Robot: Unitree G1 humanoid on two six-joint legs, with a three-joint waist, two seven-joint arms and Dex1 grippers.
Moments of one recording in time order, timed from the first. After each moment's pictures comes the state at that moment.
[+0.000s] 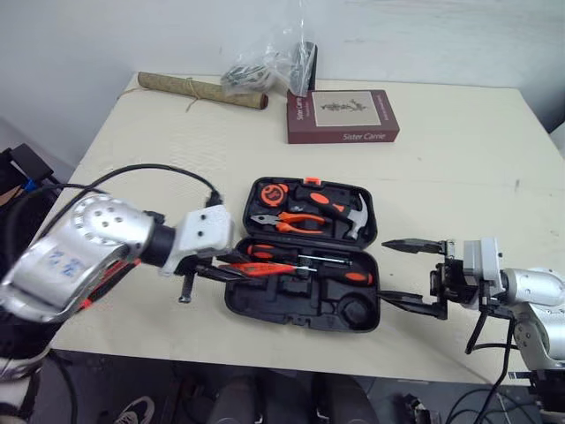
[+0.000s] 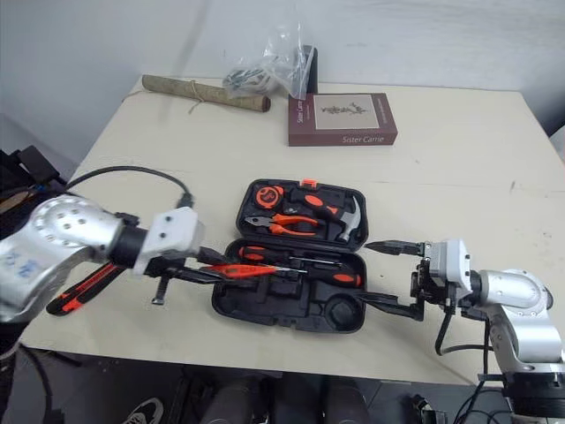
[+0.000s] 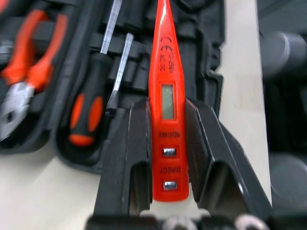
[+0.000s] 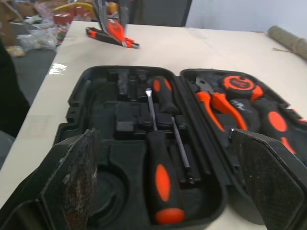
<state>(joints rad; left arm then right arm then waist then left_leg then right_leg) -0.67 1.00 -0.33 -0.39 -0.39 0.65 -1.16 -0.09 -0.74 -0.16 -0.09 0.57 -0.04 1.35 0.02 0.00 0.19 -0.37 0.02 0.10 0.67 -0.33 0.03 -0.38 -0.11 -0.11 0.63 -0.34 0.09</state>
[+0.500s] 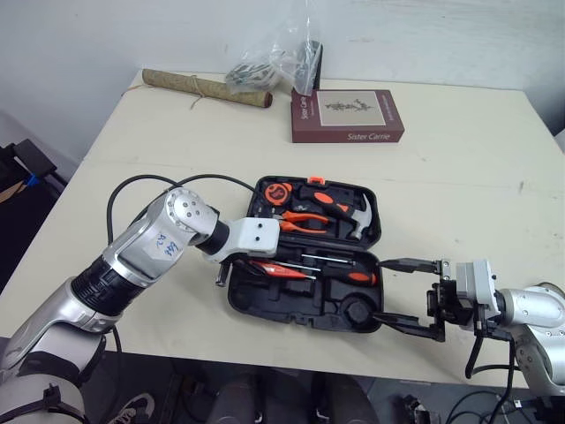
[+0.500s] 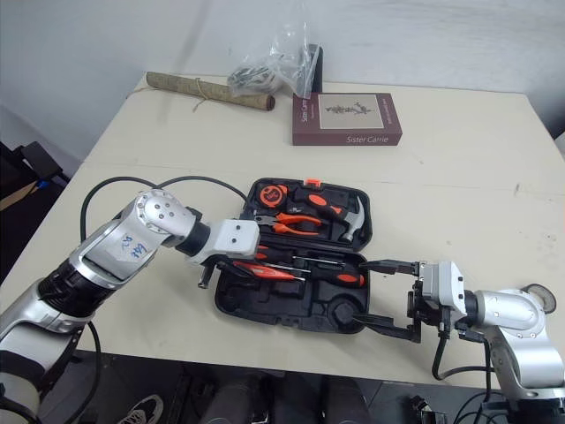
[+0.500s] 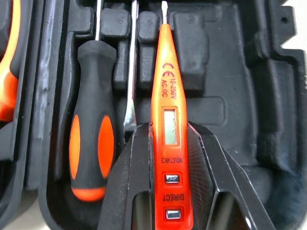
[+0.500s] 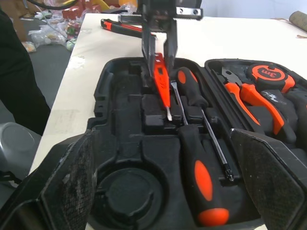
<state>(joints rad) -0.83 0.78 -0.56 -0.18 -0.07 0.61 -1.21 0.04 -0.74 -0.17 -0.20 0.56 -0.04 1.31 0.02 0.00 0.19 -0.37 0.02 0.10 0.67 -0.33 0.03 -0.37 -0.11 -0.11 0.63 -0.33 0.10</state>
